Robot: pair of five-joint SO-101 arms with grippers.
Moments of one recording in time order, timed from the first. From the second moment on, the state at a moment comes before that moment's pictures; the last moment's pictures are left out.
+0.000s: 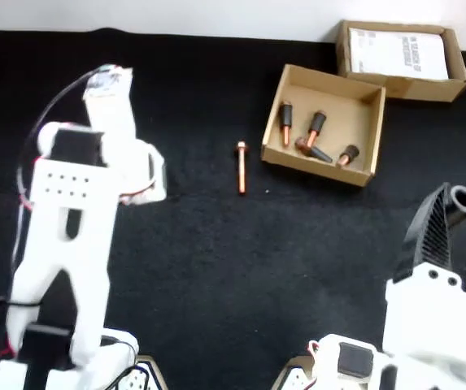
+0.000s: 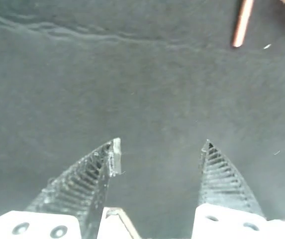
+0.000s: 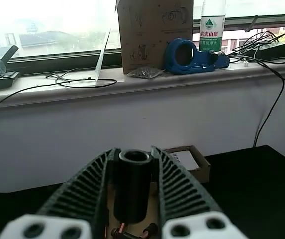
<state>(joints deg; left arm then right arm) 3.8 -14.1 0.8 96.5 20.8 7.6 -71.9 0.0 76.3 -4.7</state>
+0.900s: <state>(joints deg) 17.7 47.9 -55.6 96.0 28.4 13.0 -104.3 69.1 31.1 8.0</state>
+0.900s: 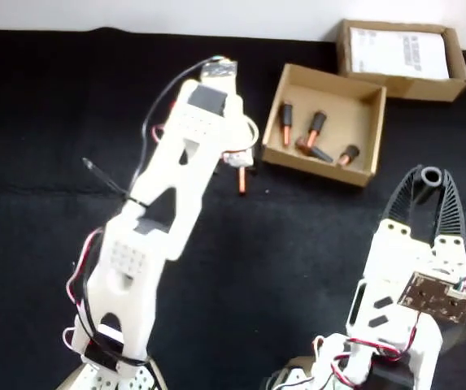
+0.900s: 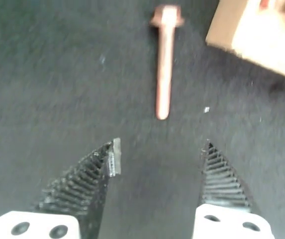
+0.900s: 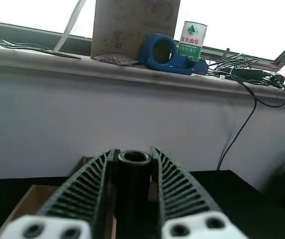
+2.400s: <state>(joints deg) 16.1 79.7 -88.6 86.6 17.0 13.2 -104.3 71.2 29.8 8.0</state>
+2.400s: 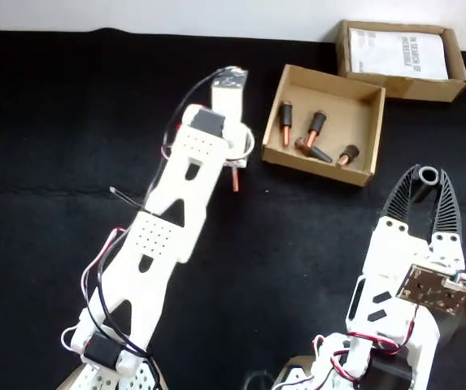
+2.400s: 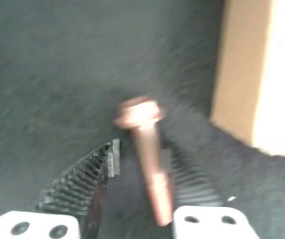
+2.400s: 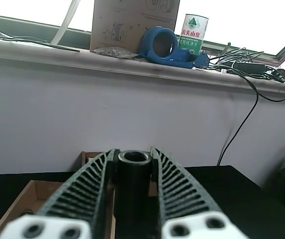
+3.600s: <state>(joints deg) 16.8 33.9 -92.9 90.9 24.4 -8.4 -104.2 86.7 30.4 -9.4</state>
